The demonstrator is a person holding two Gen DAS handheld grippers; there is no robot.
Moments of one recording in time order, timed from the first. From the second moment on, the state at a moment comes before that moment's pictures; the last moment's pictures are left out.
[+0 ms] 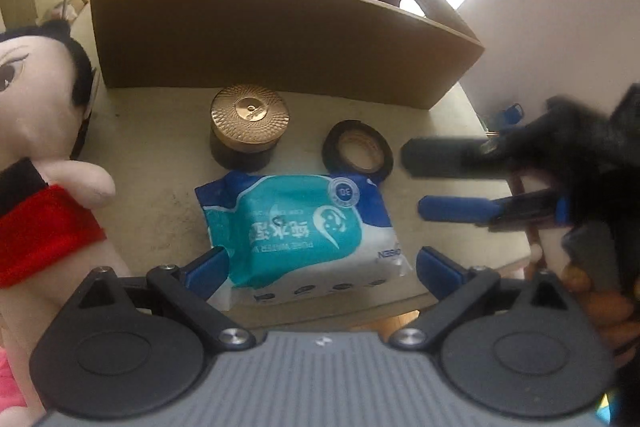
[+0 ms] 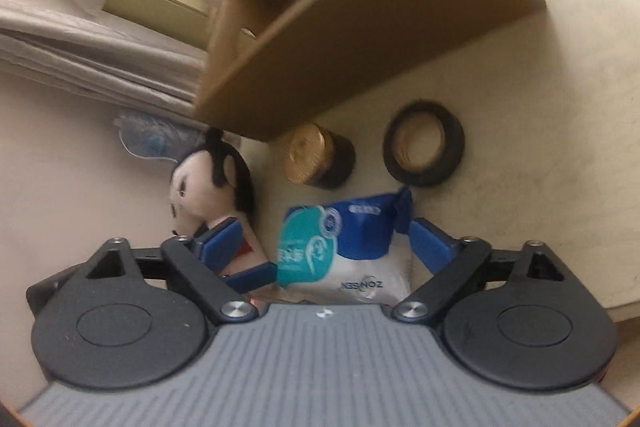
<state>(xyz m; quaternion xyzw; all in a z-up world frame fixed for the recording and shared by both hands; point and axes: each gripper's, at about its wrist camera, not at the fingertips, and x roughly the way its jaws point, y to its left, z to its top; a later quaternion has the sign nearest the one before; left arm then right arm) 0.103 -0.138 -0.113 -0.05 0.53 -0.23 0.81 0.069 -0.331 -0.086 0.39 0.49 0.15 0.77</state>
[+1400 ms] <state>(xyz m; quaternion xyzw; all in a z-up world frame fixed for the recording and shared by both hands) 0.103 -0.178 -0.116 -0.08 0.53 -0.33 0.78 0.061 -0.363 -0.113 0.41 0.52 0.11 0.74</state>
